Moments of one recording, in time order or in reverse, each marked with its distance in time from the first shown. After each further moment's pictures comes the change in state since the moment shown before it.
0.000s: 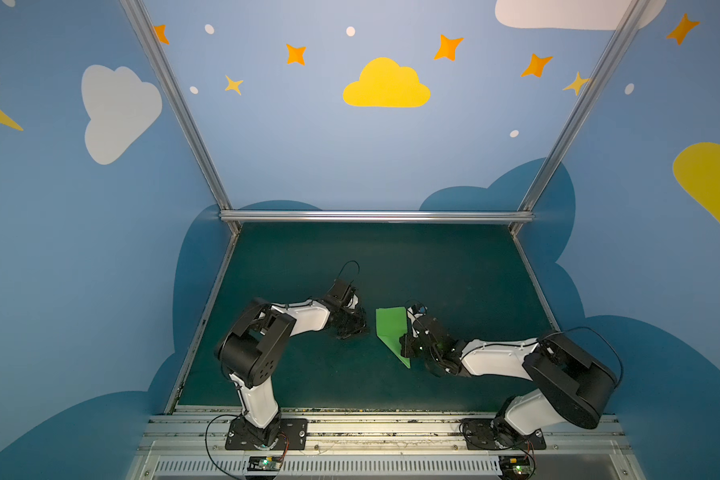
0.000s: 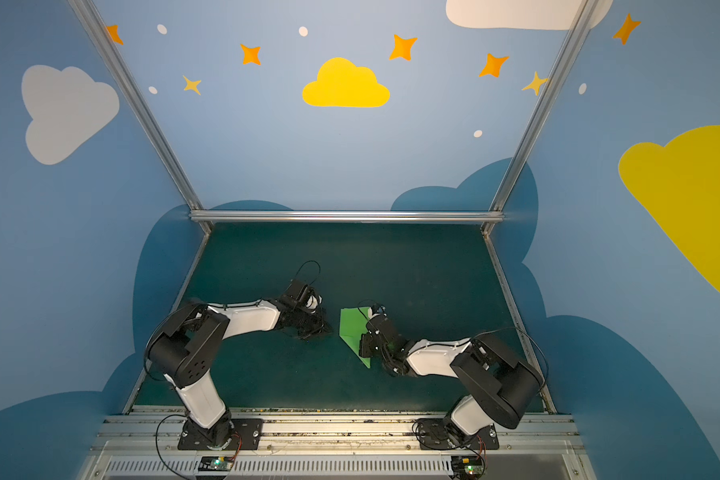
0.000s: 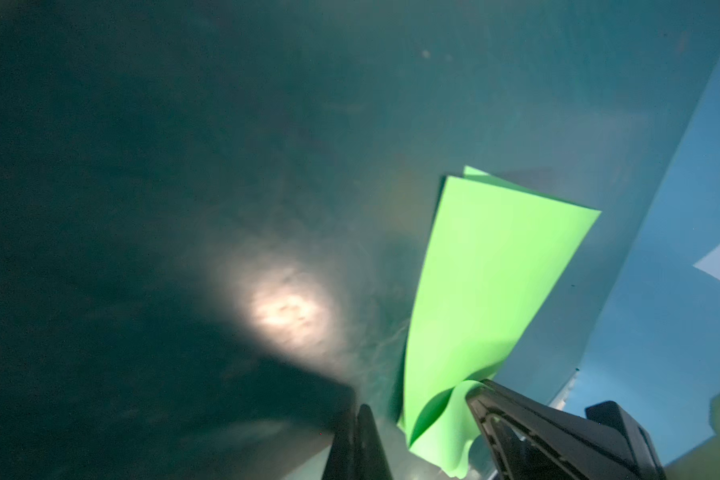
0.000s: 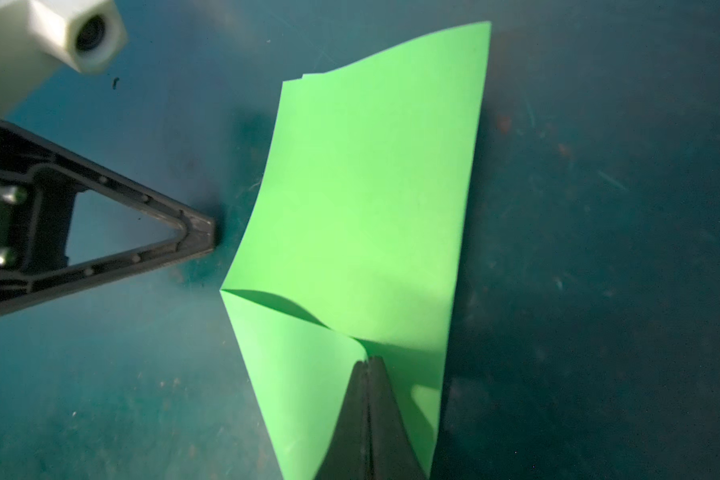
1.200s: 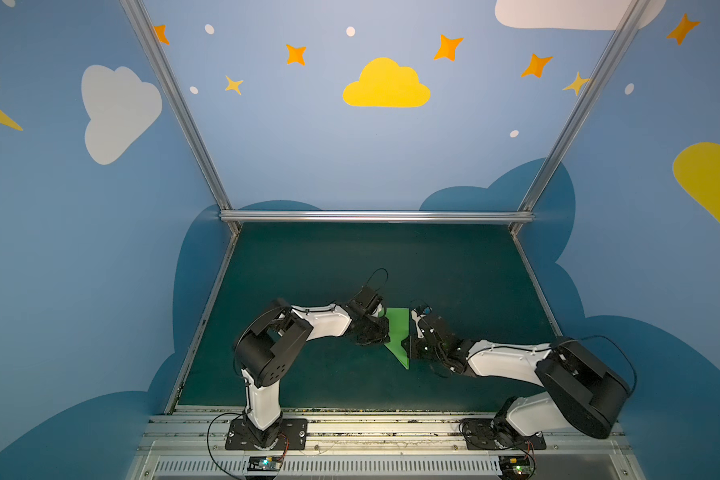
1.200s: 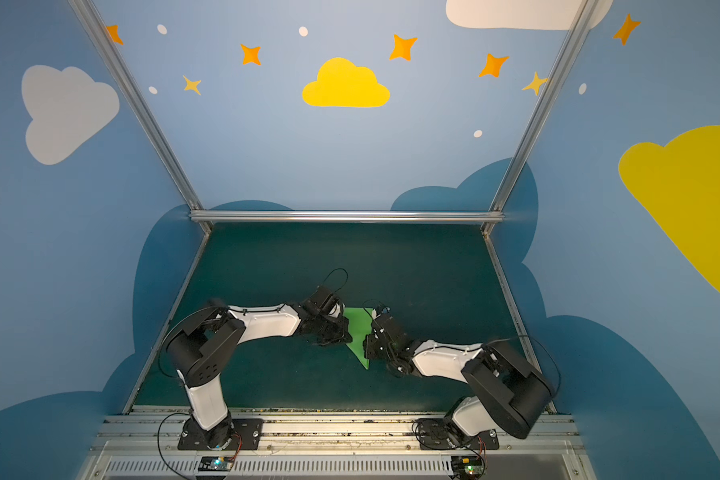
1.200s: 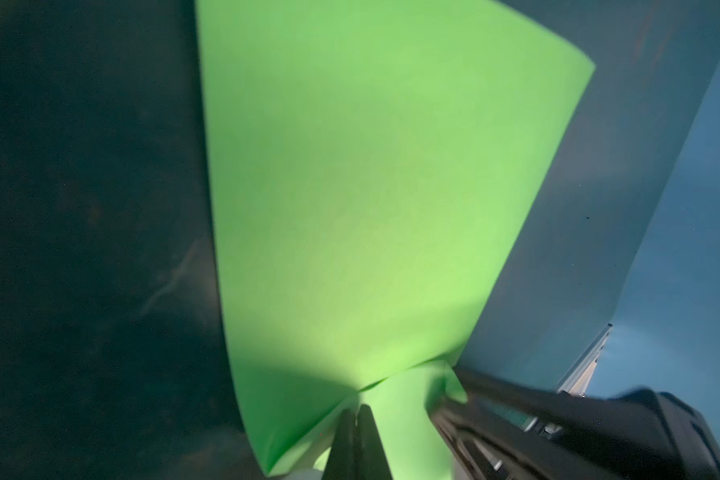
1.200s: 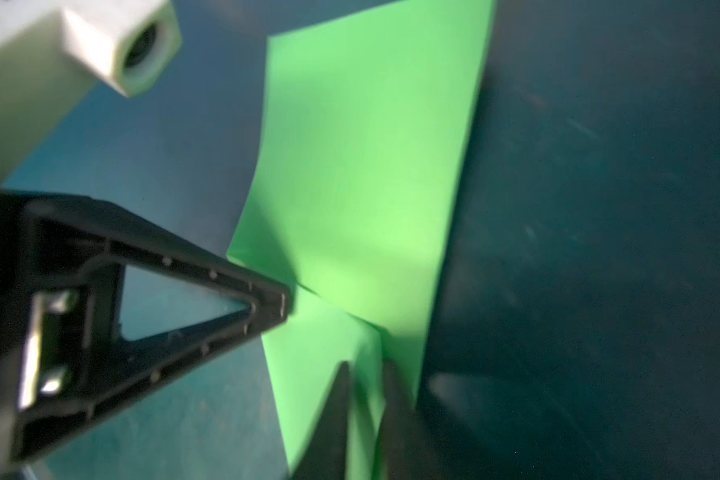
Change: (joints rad) left arm -0.196 0.083 0.092 0.021 -0.026 -0.039; right arm -0.045 -0.121 -0.006 -0.151 -0.081 0.017
